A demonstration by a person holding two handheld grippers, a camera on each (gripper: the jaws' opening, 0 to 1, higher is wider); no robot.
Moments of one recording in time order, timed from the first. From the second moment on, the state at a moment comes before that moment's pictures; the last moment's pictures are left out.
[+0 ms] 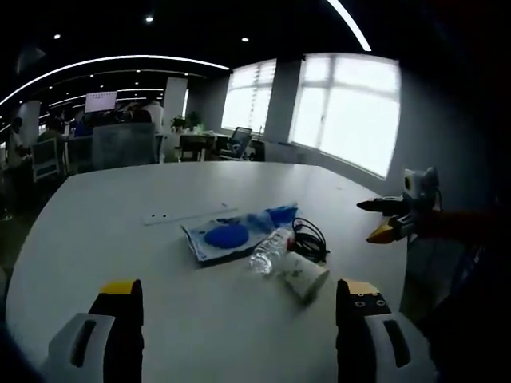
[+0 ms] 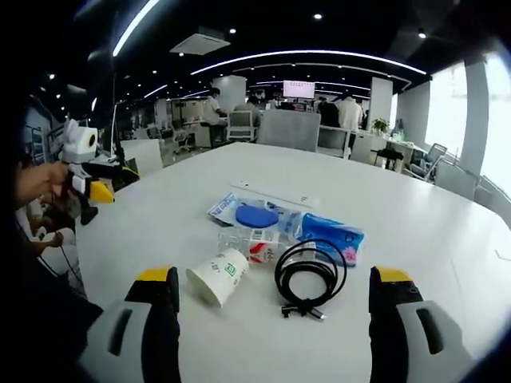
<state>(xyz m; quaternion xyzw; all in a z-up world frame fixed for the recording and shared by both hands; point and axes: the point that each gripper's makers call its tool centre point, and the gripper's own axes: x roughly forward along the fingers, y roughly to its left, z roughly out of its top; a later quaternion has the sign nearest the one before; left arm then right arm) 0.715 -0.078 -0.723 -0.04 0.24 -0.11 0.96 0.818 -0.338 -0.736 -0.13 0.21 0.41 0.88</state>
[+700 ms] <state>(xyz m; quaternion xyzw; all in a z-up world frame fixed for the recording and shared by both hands) 0.703 -0.076 -0.722 -0.04 0.25 -0.12 0.96 0.790 -0.290 -0.793 -0.18 0.24 0.47 0.83</state>
